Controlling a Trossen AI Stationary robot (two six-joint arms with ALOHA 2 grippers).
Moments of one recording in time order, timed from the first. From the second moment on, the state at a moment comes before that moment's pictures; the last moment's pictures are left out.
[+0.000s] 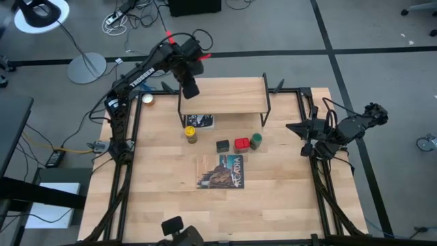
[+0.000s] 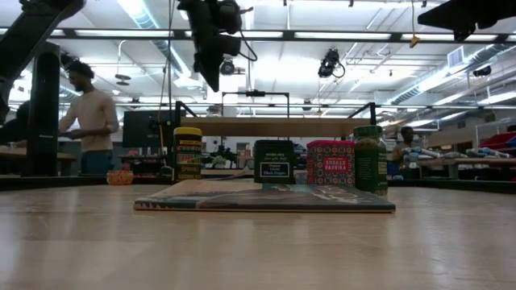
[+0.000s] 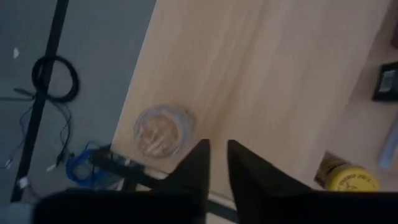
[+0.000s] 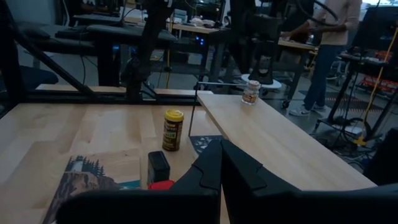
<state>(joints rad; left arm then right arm) 0.66 1.92 2.15 -1.44 -0.03 0.33 0.52 0.22 0.51 -0.38 0.84 -0.07</state>
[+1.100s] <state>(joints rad) 0.30 1.92 2.12 -1.25 0.03 0.30 0.52 0.22 0.51 -0.35 0.83 -0.08</state>
